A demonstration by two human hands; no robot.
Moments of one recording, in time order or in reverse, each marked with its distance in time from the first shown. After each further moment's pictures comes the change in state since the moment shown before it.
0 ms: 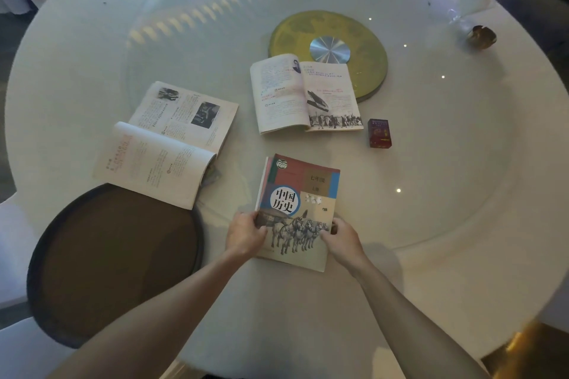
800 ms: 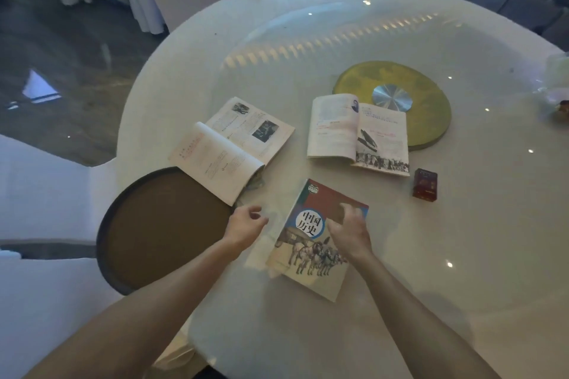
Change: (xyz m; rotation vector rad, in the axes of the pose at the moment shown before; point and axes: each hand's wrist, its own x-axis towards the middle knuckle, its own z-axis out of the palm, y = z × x) left_hand -0.029 -0.011 -0.058 -0.379 0.227 -0.175; right_hand 0.020 -0.083 -0.002 -0.331 -0.018 -0.328
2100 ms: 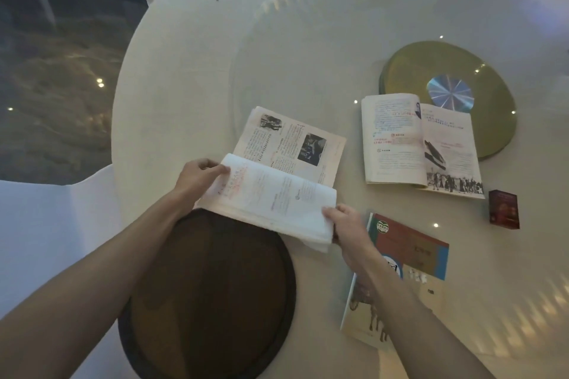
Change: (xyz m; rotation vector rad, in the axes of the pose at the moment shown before) left_hand 0.256 -0.012 -0.226 -0.169 -0.007 -0.082; right_hand 0.100 -0.166 0.128 0.708 -0.116 0.354
